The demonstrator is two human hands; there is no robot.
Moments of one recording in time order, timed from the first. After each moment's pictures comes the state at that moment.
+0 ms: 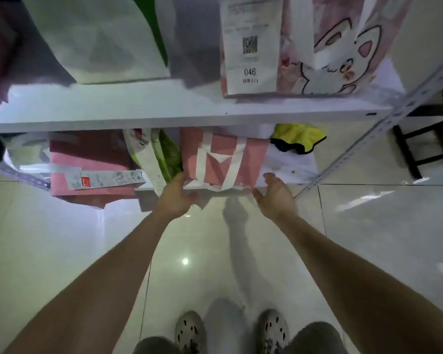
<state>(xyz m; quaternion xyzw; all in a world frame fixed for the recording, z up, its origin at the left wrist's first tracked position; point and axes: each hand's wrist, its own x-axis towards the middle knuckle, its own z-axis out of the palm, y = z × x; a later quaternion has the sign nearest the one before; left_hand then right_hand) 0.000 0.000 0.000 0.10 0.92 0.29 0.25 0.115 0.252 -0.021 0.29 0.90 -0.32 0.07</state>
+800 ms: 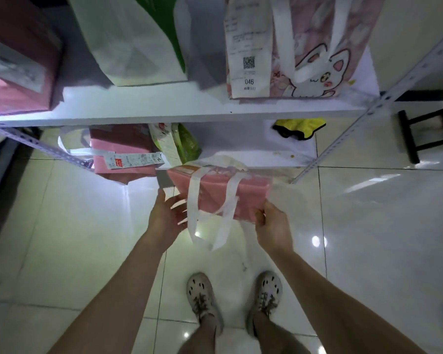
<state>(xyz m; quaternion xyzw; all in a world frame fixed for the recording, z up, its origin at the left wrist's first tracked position) 0.118 -0.064 0.110 -0.33 0.57 0.66 0.35 0.246 0.180 0.070 0.24 0.87 -0.43 0.01</state>
